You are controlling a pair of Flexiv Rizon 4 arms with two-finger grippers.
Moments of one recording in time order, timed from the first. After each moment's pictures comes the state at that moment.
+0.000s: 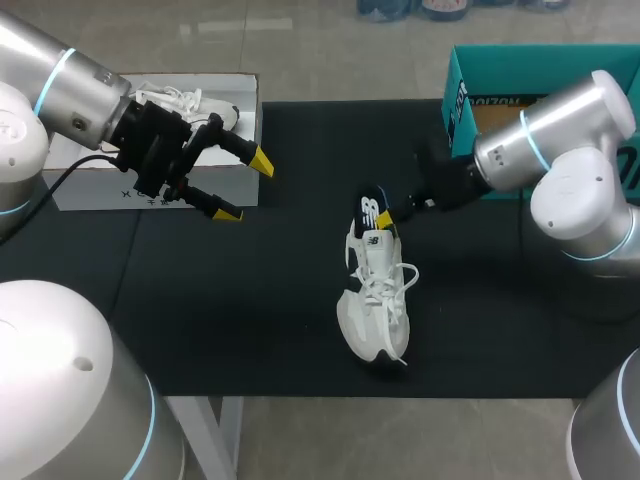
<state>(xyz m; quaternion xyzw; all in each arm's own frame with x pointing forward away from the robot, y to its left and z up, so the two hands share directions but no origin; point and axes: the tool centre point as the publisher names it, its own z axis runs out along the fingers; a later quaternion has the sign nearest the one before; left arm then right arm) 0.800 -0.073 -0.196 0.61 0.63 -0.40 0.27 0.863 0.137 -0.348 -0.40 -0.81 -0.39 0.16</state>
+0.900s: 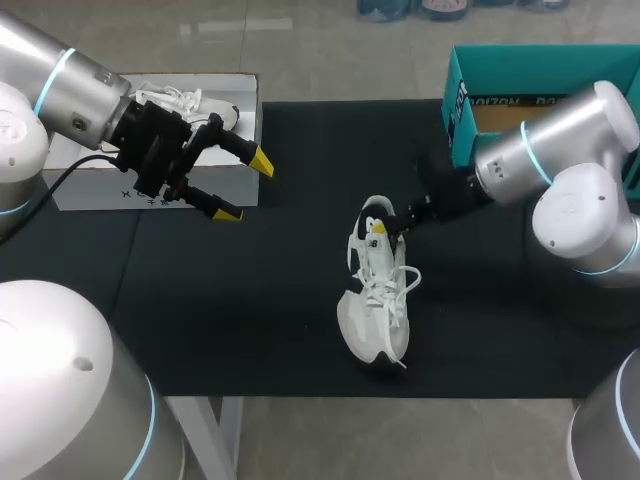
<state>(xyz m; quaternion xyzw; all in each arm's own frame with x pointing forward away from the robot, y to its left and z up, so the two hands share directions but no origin) 0.800 -0.073 -0.196 0.61 0.63 -0.40 0.27 0.851 0.134 -0.348 -0.42 -0.82 -0.38 0.13</state>
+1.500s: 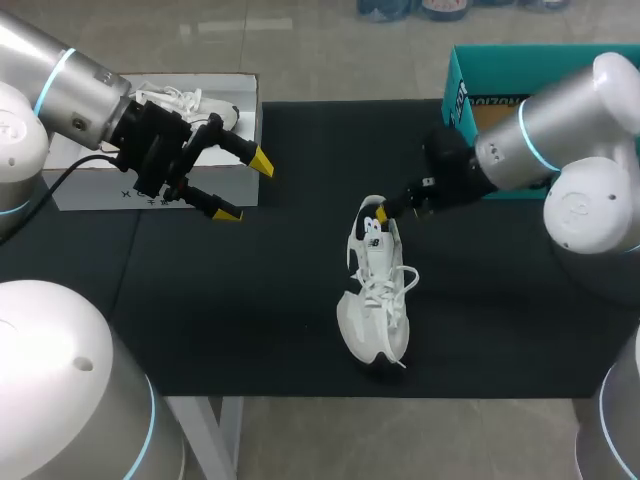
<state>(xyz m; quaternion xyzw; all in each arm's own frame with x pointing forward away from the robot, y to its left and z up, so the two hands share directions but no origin) 0.800 -0.073 -0.196 0.61 0.63 -0.40 0.27 0.855 0.112 -0.316 -0.50 -0.80 -0.32 0.05</state>
